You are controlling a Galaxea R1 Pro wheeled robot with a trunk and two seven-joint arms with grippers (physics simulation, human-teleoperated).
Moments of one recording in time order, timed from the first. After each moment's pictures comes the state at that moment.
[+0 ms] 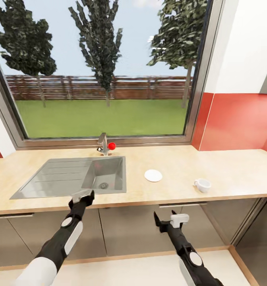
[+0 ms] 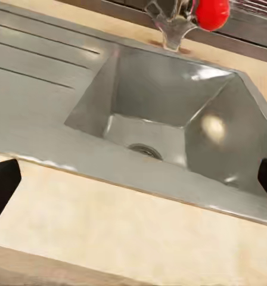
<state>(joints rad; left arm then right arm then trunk) -0.57 0.03 -0.09 -0.76 0.36 -0.16 0.16 -0.30 0.04 0.11 -0.89 -0.14 -0.32 0.14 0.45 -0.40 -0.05</state>
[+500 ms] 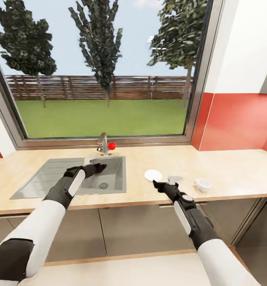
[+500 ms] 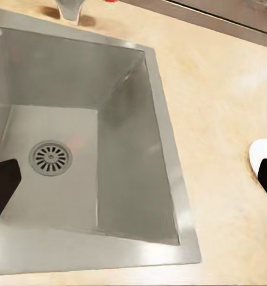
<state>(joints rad) -0.97 0.03 -0.09 -0.74 0.43 0.53 0.04 -0.66 0.04 0.11 -0.92 -0.18 0.22 0.05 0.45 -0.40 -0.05</state>
